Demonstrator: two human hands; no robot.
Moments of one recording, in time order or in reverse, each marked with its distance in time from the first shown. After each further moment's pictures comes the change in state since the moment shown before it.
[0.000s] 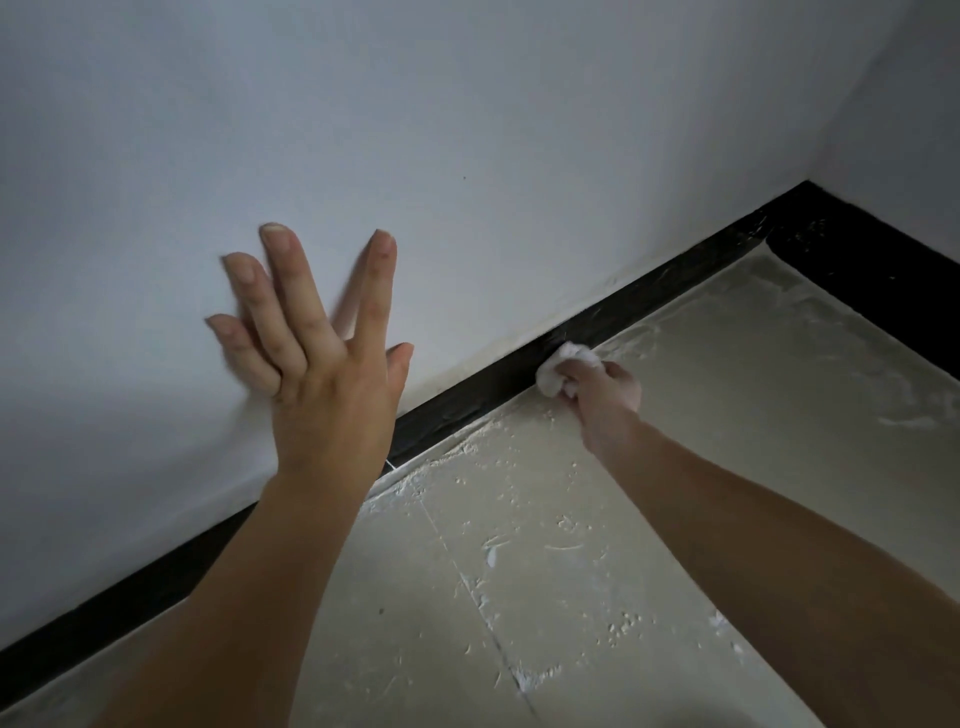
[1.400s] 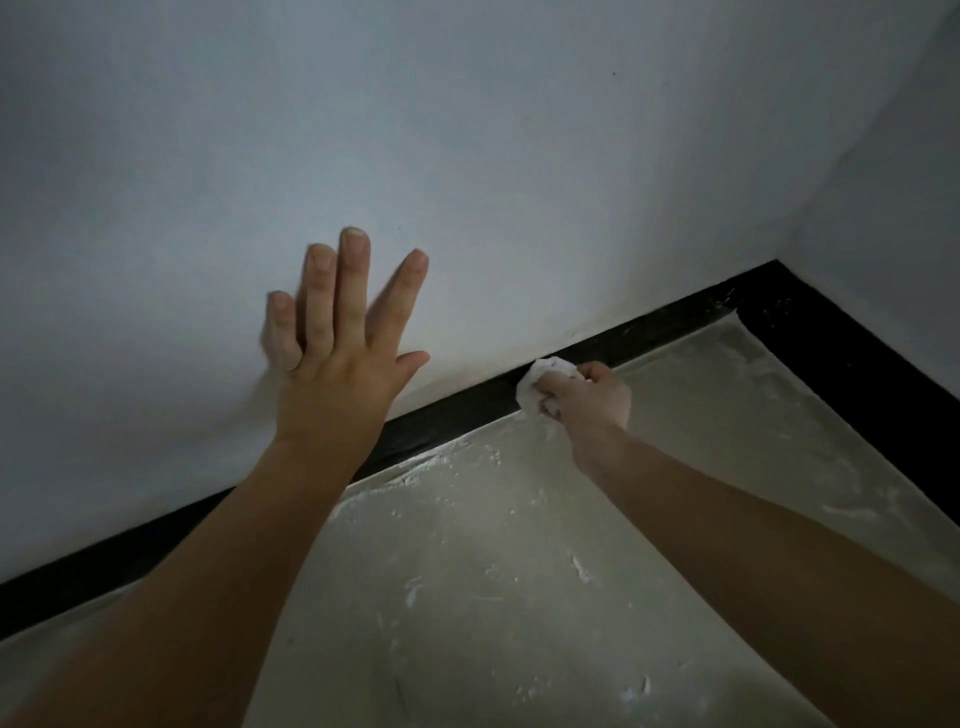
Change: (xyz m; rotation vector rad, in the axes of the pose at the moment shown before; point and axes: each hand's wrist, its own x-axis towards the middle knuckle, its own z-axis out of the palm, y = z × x) left_hand 0.021 0.043 0.032 0.195 0.170 0.138; right_hand 0.010 -0.054 -0.020 -0.354 -0.078 -0.232
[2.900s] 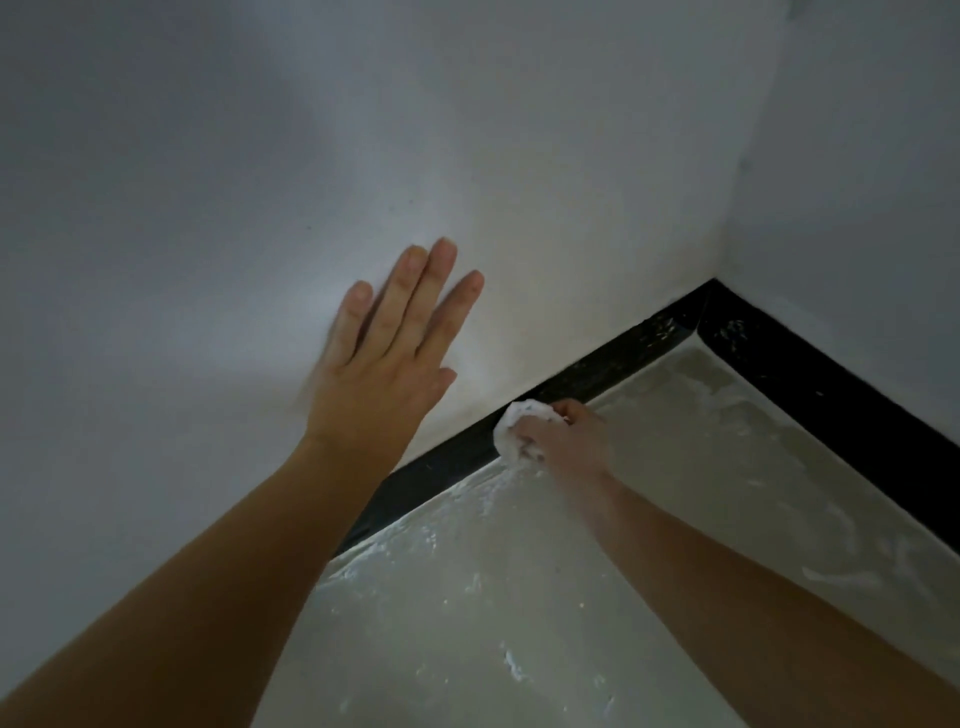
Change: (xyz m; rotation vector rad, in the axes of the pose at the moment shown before) left_hand 0.129 0.113 -0.031 0.103 -0.074 0.439; right_hand 0.084 -0.009 -0.069 0.079 -0.249 0.005
